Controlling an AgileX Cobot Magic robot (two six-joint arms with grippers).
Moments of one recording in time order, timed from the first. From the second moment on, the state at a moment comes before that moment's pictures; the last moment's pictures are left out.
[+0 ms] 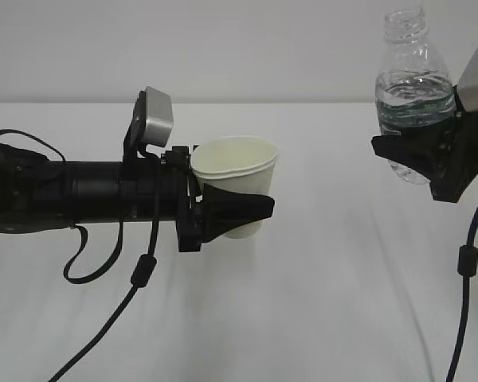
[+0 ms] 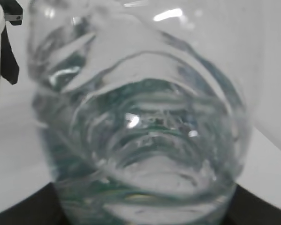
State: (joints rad) left arm -0.43 1.97 -0.91 1.13 -1.15 -0.65; right arm -0.07 1.46 -0.73 -1.41 -0.74 0.62
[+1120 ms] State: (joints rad) left arm -0.48 1.97 -0.92 1.15 -1.11 -0.65; right arm 0.05 1.46 -0.73 -1.44 -0.58 0.48
